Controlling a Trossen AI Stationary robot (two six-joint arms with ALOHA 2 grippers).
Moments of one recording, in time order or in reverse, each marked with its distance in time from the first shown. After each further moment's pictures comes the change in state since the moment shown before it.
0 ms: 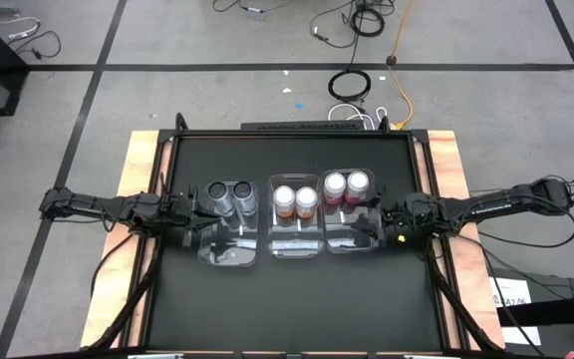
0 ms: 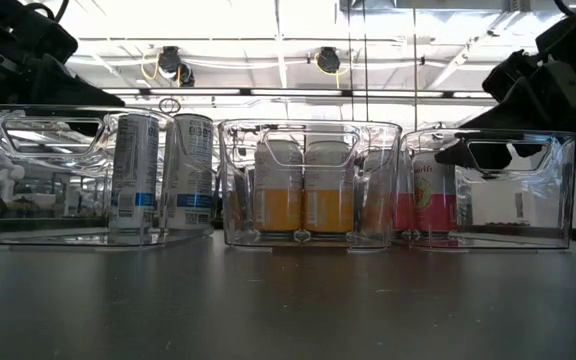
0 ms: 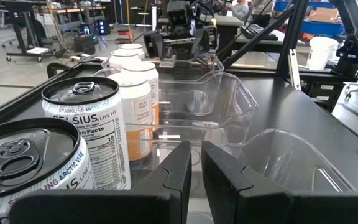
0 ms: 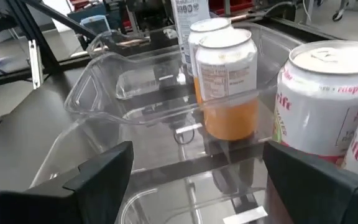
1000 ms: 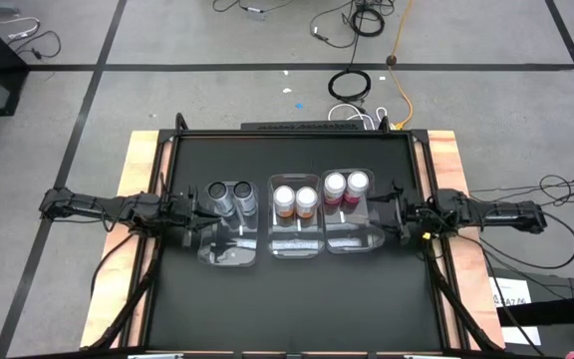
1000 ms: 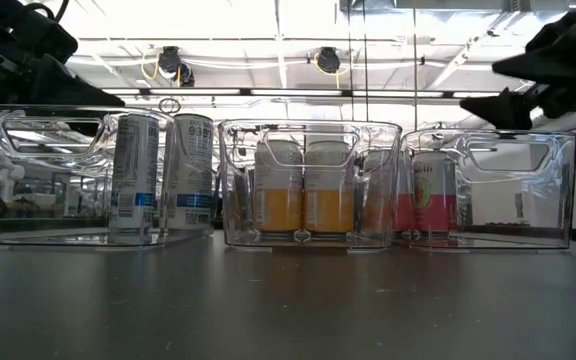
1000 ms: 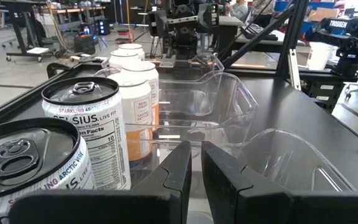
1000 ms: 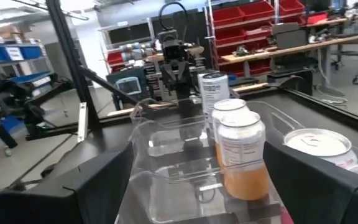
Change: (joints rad) left arm 0.000 0.000 0.000 0.000 0.000 0.000; right arm 0.000 -0.683 0.002 -0.424 -0.051 -0.029
